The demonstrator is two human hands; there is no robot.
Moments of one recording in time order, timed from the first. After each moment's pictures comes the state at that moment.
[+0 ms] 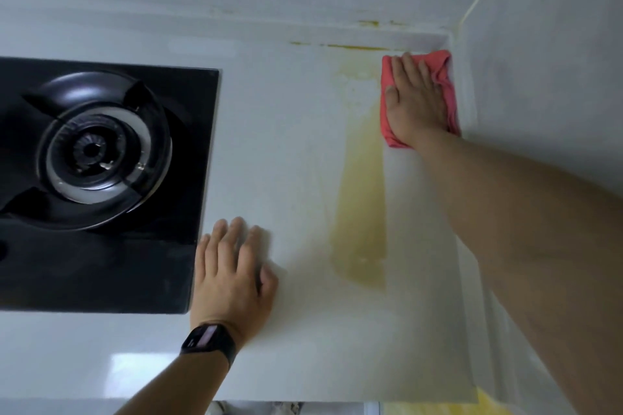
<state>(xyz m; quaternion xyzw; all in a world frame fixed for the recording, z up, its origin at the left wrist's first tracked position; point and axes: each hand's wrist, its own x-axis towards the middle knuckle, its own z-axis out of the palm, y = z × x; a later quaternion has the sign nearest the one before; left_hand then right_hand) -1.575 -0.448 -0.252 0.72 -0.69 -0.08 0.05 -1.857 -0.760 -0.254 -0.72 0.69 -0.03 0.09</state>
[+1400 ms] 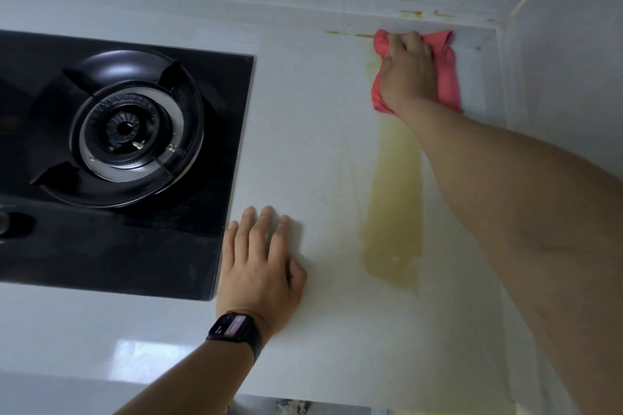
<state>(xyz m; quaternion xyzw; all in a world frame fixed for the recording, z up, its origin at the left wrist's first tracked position) -1.574 -0.448 -0.256 0.72 -0.69 -0.07 0.03 -1.780 -0.800 -0.274 -0.73 0.66 -0.16 0.03</state>
